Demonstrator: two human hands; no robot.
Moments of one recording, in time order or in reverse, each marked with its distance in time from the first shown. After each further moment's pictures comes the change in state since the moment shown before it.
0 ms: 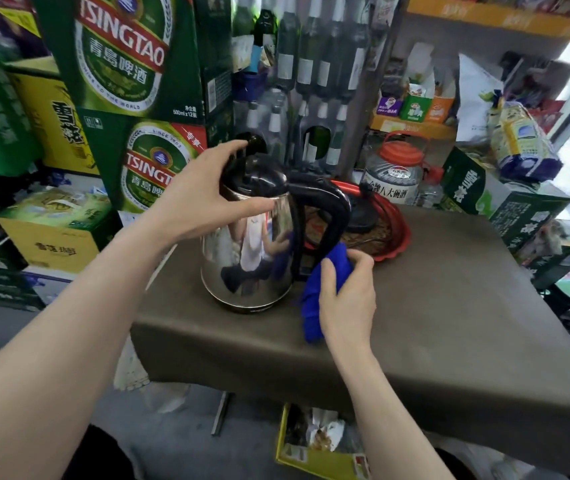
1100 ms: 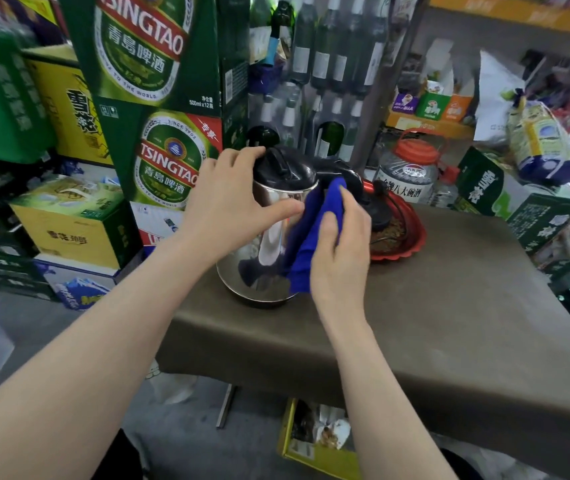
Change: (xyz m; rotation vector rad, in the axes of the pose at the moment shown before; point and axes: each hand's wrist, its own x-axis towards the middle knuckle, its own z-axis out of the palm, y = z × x) left_hand -0.013 0.010 0.023 0.254 0.174 -0.115; right_hand 0.010 -0.051 0.027 0.099 0.023 -0.288
